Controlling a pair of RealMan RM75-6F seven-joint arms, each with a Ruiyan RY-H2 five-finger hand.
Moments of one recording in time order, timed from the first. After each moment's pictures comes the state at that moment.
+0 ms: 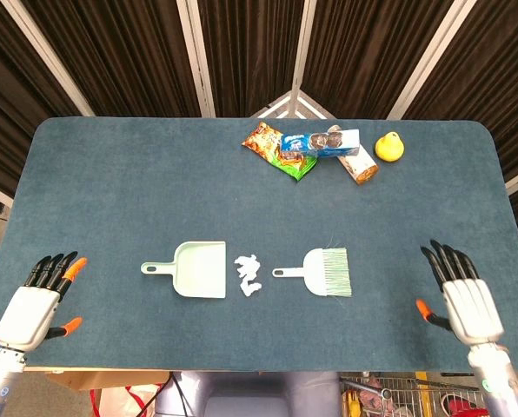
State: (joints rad) left arm -0.14 -1.15 0.05 -1.68 1.62 1.41 0.19; right arm 0.16 -1.13 0.08 -1.72 -1.54 1.39 -0.11
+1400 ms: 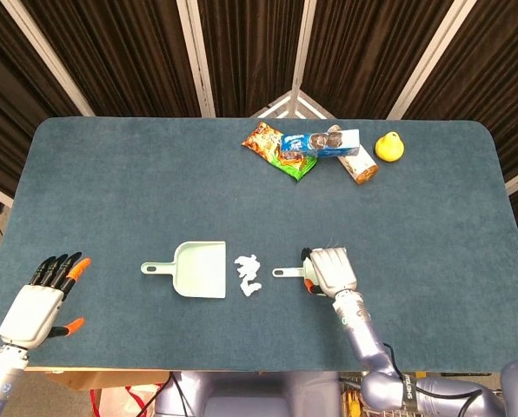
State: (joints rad) left arm -0.16 -1.14 0.05 -1.69 1.60 1.37 0.18; right arm 0.63 -1.66 0.20 -1.62 -0.88 1.10 -0.67
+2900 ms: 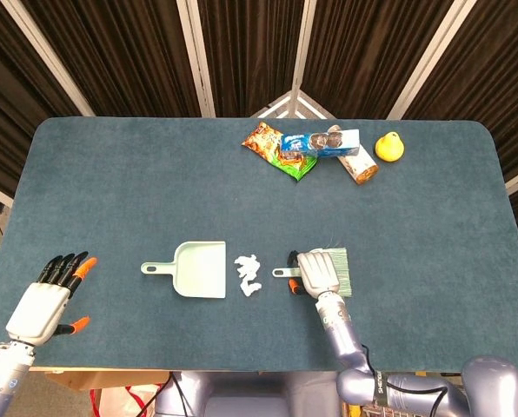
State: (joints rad) left arm -0.18 -1.15 0.05 -1.70 1.57 1.33 0.19; right arm 0.67 -1.83 0.20 -1.47 -0.83 1.11 -0.61
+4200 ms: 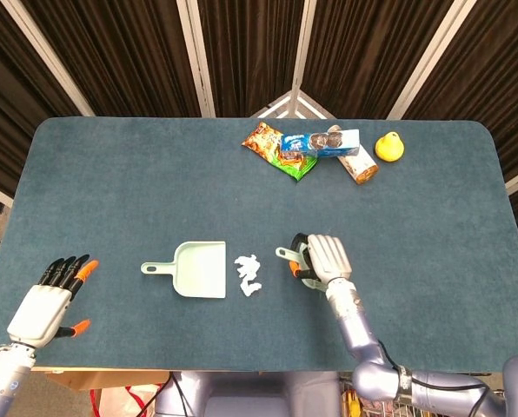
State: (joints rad) left arm -0.18 -1.14 0.06 -1.73 1.56 1.32 0.21; right arm 0.66 -1.63 0.34 -1.74 -0.77 1.12 -0.50
